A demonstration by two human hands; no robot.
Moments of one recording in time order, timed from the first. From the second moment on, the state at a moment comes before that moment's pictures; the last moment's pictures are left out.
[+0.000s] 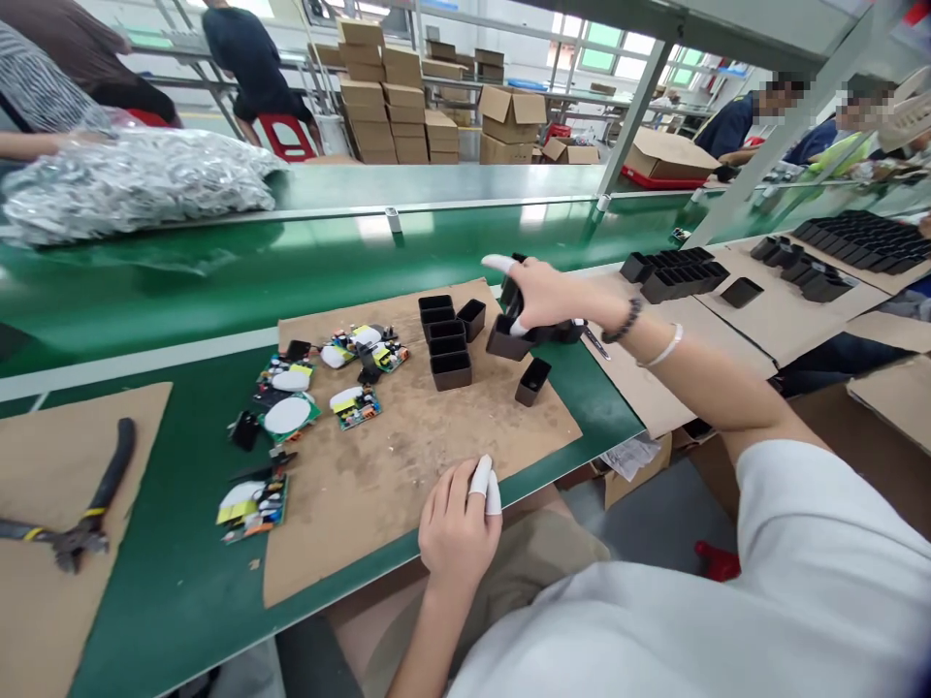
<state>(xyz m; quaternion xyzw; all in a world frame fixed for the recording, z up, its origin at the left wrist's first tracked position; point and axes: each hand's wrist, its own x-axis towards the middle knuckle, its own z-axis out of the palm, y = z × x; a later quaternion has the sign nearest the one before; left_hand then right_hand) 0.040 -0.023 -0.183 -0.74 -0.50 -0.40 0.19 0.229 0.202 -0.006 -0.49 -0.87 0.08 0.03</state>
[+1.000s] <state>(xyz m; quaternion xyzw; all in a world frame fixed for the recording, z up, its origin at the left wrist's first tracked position) -0.004 -0.002 -0.149 -0.67 -0.62 -0.40 -0.02 0.209 0.083 -0.073 -0.49 -0.87 0.09 0.00</state>
